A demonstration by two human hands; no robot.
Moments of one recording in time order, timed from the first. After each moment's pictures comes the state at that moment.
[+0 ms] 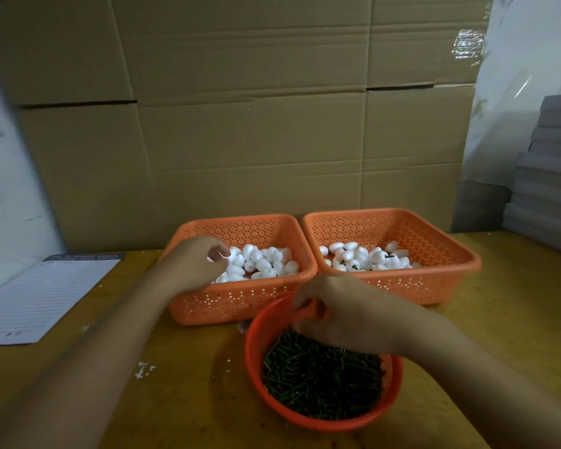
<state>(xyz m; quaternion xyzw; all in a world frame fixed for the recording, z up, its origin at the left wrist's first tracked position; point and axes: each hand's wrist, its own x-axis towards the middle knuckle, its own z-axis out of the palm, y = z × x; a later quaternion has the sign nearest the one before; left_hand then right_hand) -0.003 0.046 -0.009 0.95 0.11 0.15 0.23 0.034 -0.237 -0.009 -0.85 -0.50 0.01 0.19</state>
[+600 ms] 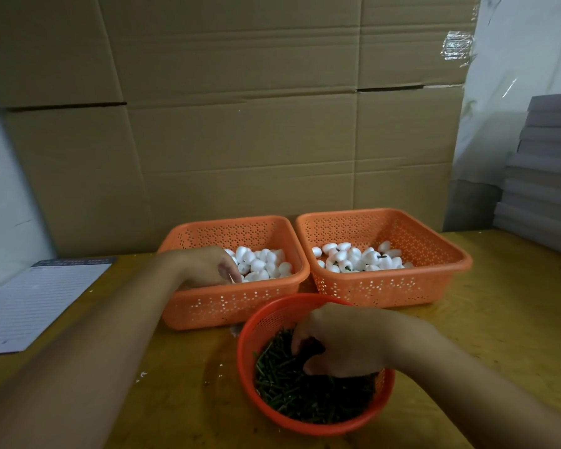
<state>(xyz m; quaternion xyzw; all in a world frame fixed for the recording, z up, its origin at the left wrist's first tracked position) 0.029 0.038 0.006 0.98 0.06 -0.13 0.17 0.031 -0.238 -0.016 -0.85 -0.51 0.15 0.04</state>
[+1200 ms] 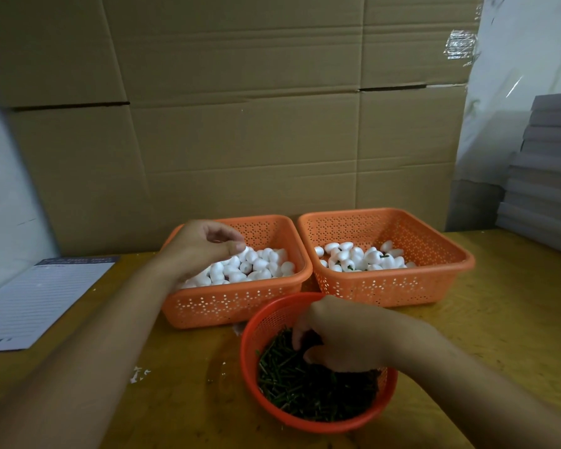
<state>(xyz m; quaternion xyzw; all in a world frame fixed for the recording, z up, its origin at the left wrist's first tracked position) 0.011 0.036 0.002 0.84 0.07 0.18 0.50 0.034 -0.236 -0.021 -0.84 -0.52 0.11 0.09</state>
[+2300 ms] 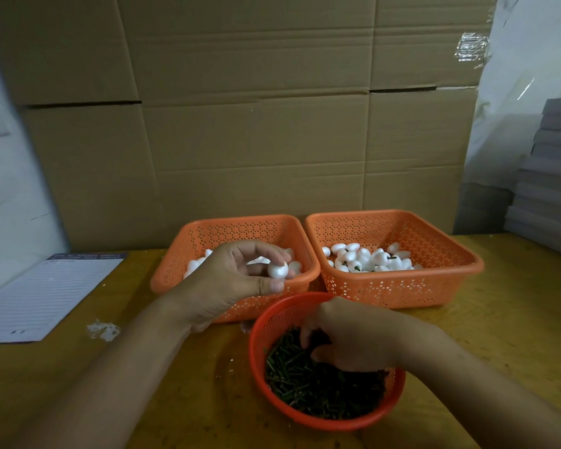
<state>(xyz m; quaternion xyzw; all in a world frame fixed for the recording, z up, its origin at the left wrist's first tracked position) -0.042 -0.031 0.000 0.74 -0.11 0.09 0.66 0.037 -0.236 -0.026 -0.84 -0.52 0.11 0.10</state>
